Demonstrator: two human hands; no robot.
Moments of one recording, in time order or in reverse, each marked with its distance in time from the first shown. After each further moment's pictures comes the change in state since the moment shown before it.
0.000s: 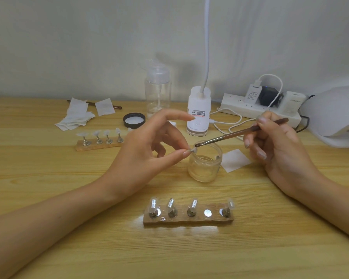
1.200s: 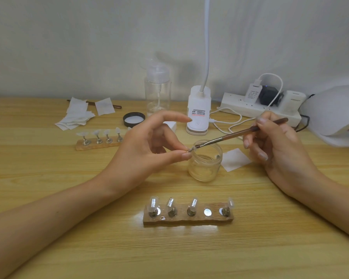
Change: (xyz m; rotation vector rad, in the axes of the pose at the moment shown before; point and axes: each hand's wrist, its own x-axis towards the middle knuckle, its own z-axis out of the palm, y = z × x) left_hand 0.002 0.001 -0.002 -0.145 -0.007 -0.099; right_hand 0.000 -0.001 0.002 0.028 0.012 0.029
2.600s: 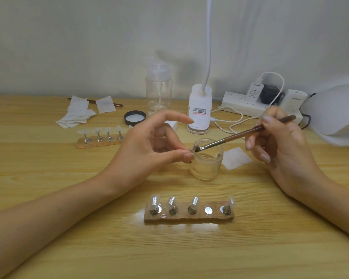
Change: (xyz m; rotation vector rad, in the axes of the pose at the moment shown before) left_hand -0.002 0.003 0.000 -0.075 -0.032 -0.012; right_hand -0.004 -0.001 0.000 -0.028 -0.086 -0.106
